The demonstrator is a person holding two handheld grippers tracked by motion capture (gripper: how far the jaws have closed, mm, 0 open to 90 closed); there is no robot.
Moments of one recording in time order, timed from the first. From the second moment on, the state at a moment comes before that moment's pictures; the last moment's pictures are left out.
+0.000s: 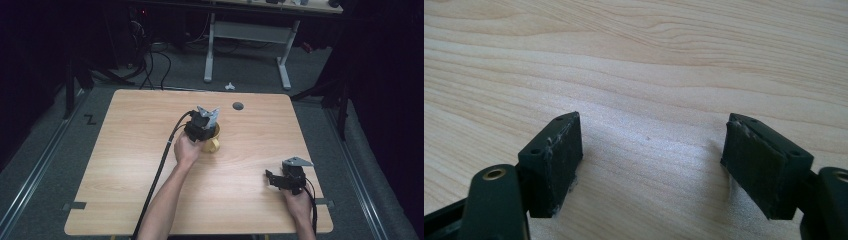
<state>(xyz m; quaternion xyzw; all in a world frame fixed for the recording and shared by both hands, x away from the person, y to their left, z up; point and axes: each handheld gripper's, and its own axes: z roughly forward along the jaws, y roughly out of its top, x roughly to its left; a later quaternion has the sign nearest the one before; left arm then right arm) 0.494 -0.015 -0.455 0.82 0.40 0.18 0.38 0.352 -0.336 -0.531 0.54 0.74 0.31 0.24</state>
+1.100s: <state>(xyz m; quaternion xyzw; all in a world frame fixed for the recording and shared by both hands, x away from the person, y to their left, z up) 0.493 -0.009 -0.455 0.82 0.40 0.17 0.38 0.352 -0.336 -0.531 0.54 0.74 0.31 0.24</state>
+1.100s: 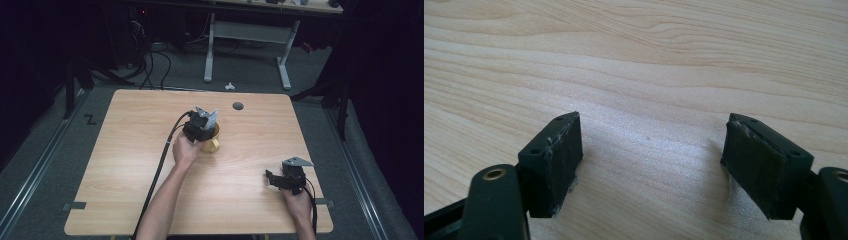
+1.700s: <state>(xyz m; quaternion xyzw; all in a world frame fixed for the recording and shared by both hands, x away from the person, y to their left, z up) 0.484 -0.003 -0.445 0.81 0.39 0.18 0.40 0.352 -0.336 -0.531 0.54 0.74 0.31 0.24</state>
